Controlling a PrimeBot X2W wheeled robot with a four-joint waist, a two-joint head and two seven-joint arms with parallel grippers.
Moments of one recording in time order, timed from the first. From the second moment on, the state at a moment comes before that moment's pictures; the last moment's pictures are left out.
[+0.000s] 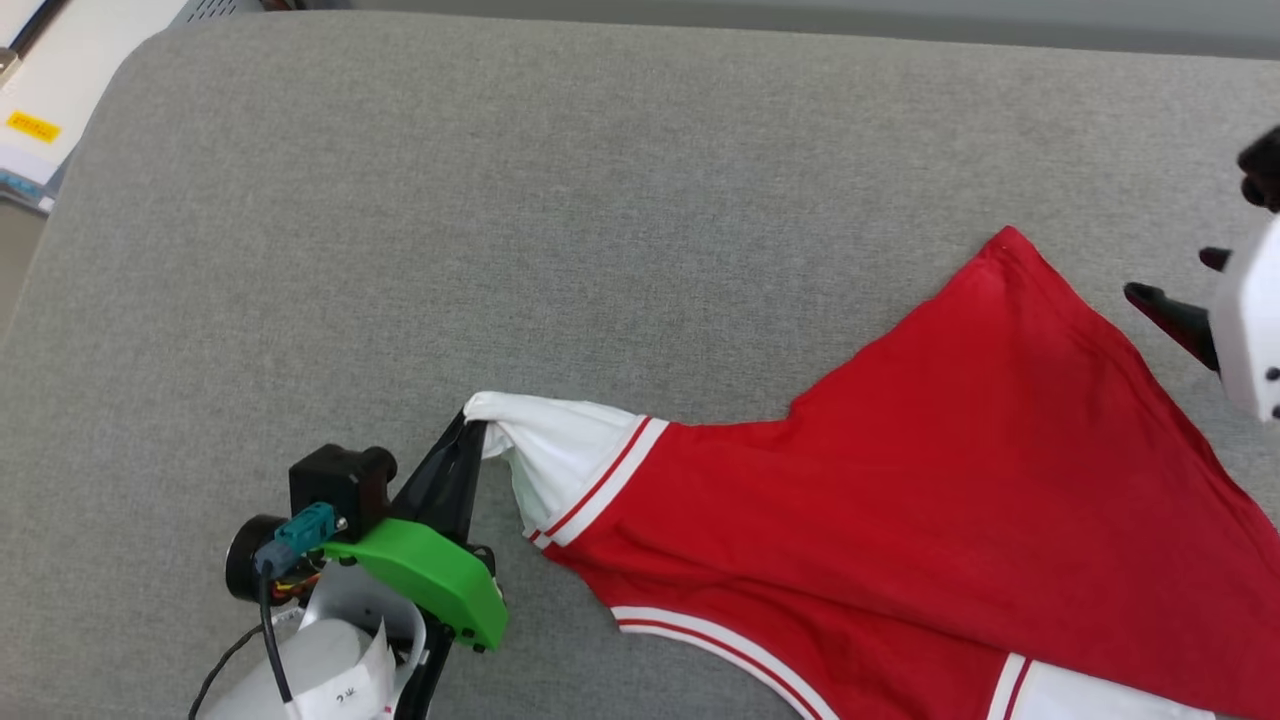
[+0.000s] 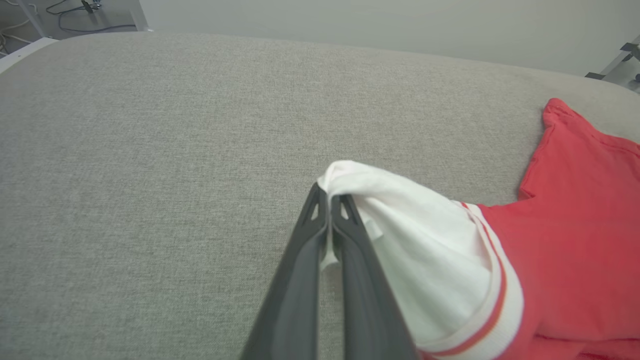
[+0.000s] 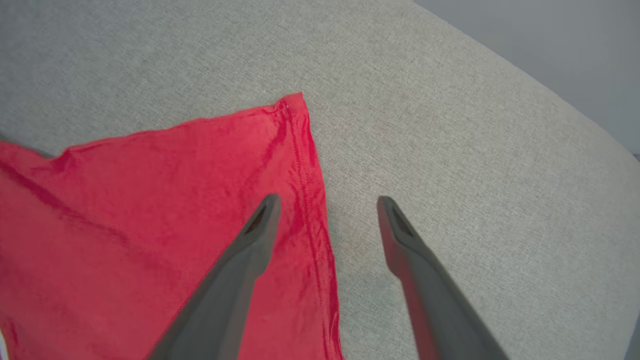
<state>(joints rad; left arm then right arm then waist) -0.27 0.53 -0.68 -0.02 -0.76 0.28 -0.16 -0.60 -0.77 0.39 0.03 0.72 0.13 0.82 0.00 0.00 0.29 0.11</state>
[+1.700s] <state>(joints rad) -0.67 0.67 -0.66 -0.05 -0.67 0.18 0.02 -0.92 -0.69 0.65 0.37 0.75 0.13 0.13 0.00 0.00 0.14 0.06</state>
